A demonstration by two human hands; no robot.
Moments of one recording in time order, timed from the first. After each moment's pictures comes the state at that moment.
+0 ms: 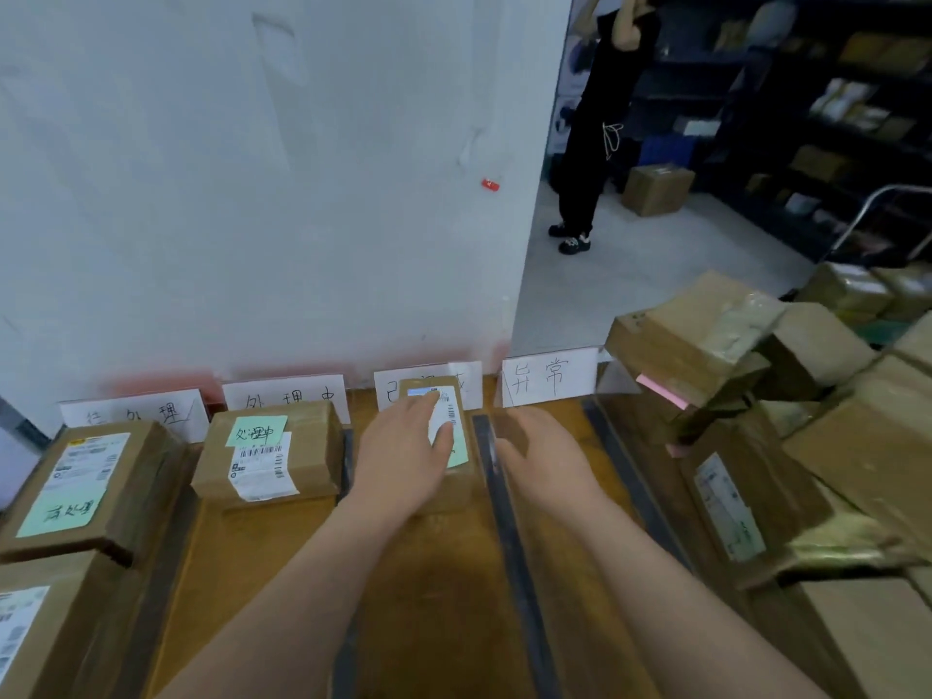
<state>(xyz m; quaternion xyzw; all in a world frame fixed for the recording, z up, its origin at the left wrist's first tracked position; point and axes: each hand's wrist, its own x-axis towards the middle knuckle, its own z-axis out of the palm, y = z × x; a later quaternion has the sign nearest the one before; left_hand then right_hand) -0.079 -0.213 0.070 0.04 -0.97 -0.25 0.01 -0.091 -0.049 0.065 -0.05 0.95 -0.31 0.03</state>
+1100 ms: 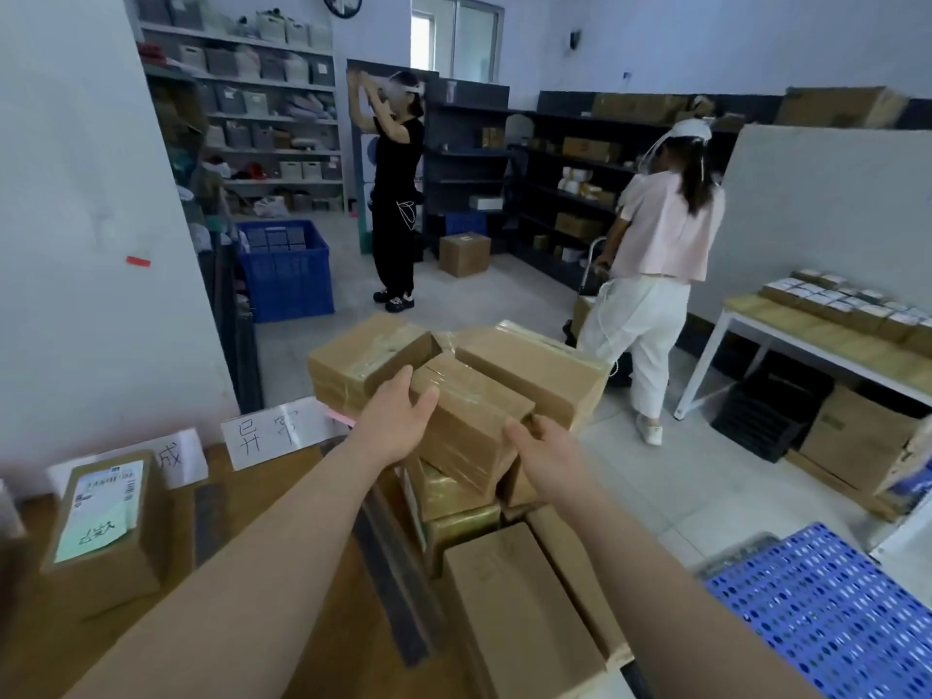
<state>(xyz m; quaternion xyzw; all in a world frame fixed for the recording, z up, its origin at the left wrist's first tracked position) -0.071 0.159 0.143 -0.12 -0.92 -0.37 -0.04 0.020 0.324 0.142 0.22 0.84 -0.49 -0.05</state>
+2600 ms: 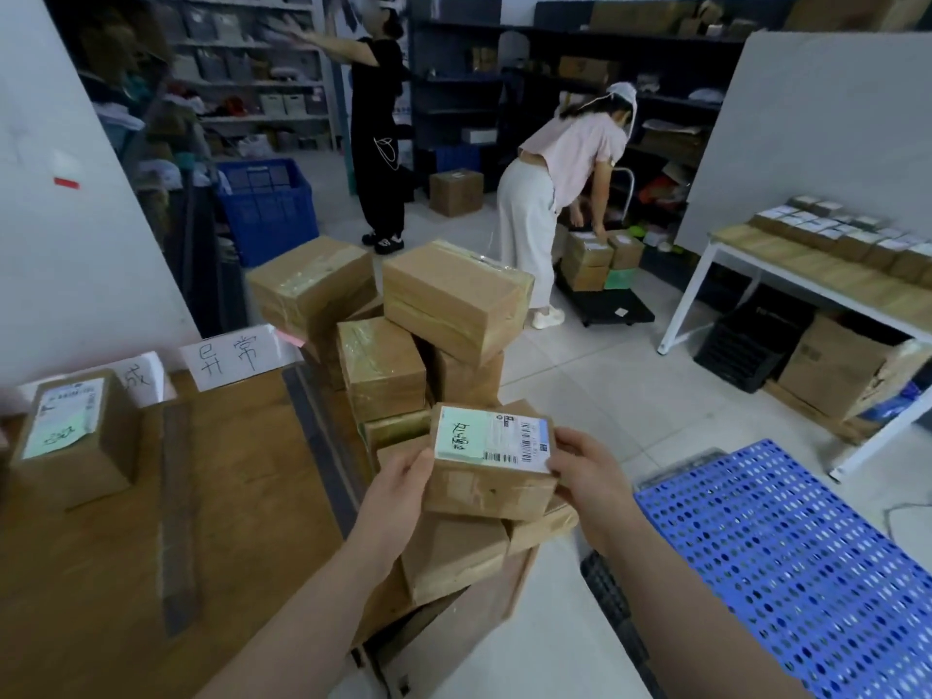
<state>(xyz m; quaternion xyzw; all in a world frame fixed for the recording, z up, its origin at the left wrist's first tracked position) 0.116 0.236 0.050 0.05 -0.77 -0.60 -0.20 0.149 0.447 0.052 0.30 0.67 -0.68 -0.04</state>
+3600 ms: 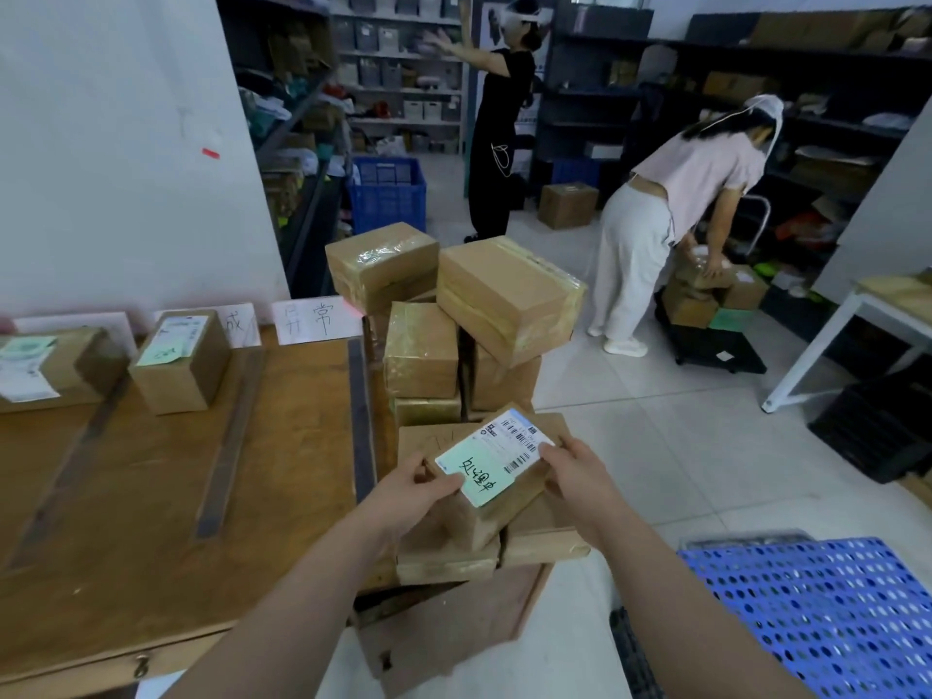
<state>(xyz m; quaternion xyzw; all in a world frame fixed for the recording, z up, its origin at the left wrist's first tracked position) 0.132 0.263 0.038 0.13 -0.79 -0.55 -0.23 0.111 0.478 0.026 0.19 0.73 -0.65 0.09</state>
